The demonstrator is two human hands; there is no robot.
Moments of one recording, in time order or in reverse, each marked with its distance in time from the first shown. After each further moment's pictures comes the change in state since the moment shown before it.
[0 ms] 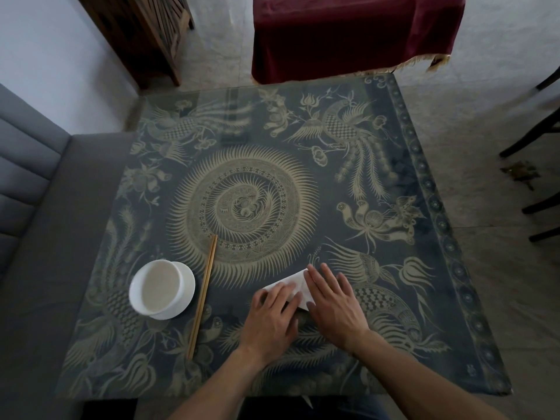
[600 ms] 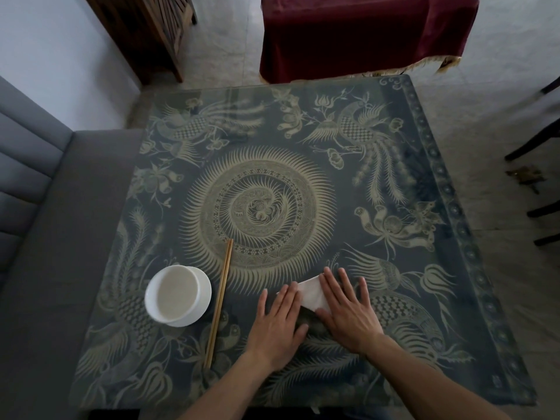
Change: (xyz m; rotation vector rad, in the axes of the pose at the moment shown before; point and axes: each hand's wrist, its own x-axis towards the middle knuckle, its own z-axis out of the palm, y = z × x) left_hand -0.007 -0.033 0.011 0.074 -0.195 -0.081; right_hand 0.018 -0.003 0.021 -0.082 -0.135 0.072
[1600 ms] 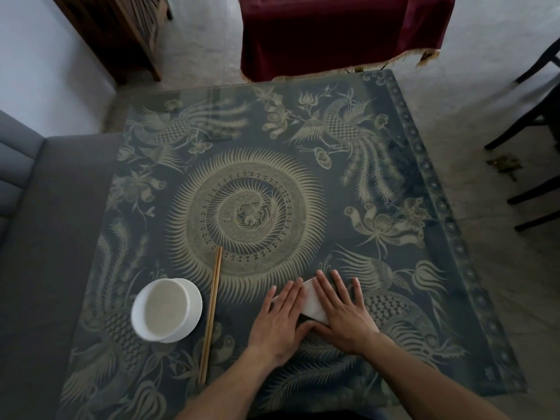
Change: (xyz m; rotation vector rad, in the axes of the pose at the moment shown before) left_hand 0.028 0.001 -0.003 -0.029 -0.009 0.105; right_hand 0.003 0.004 -0.001 0.058 -0.060 -0.030
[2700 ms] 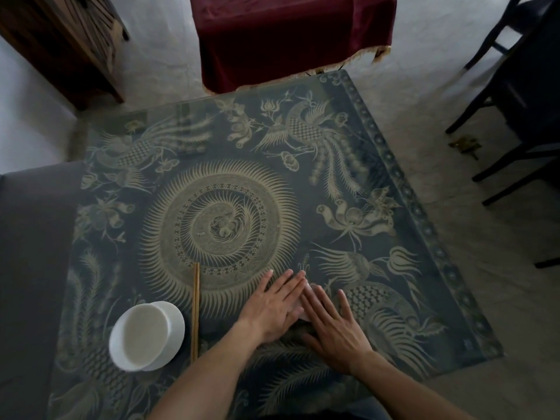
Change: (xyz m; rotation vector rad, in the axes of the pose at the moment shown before) left_hand 0.049 -0.009 -0.032 0.197 -0.134 0.276; right_hand -0.040 -0.014 0.014 0.008 0.195 0.054
